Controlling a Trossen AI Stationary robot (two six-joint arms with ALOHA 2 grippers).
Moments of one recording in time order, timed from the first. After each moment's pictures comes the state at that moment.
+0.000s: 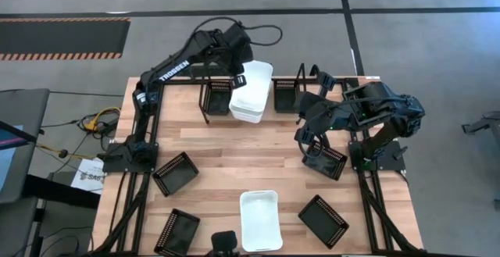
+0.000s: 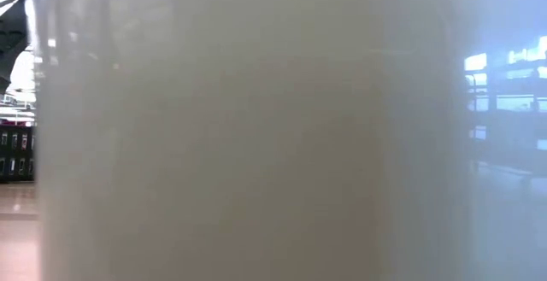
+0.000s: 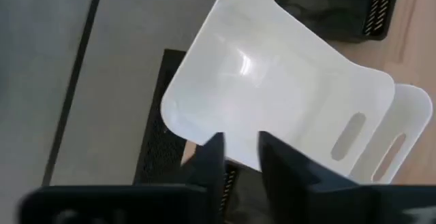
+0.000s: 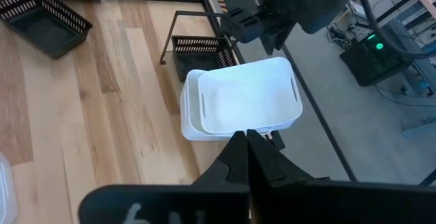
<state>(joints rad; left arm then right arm) 0.52 2.05 2.35 -1.31 -0.14 0.36 0.26 1.68 2.33 -1.57 0.75 0.23</state>
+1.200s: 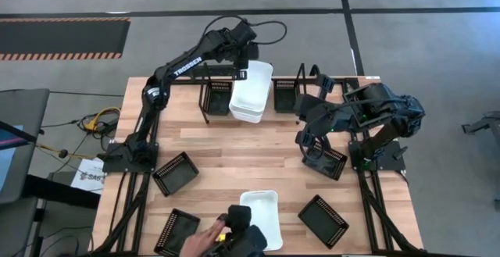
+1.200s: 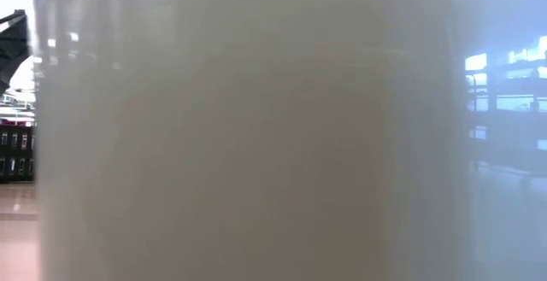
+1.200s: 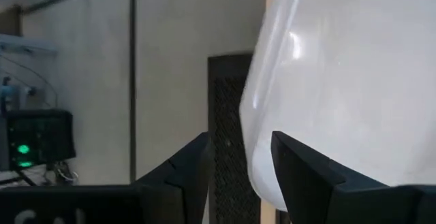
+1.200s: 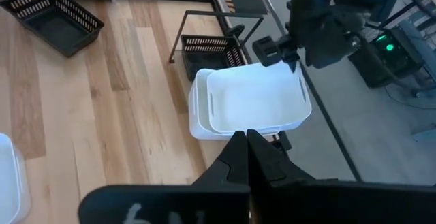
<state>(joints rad) 0.61 2.19 2.35 -1.12 -0.22 0.73 0.28 1.68 2.33 -1.57 0.72 0.24</state>
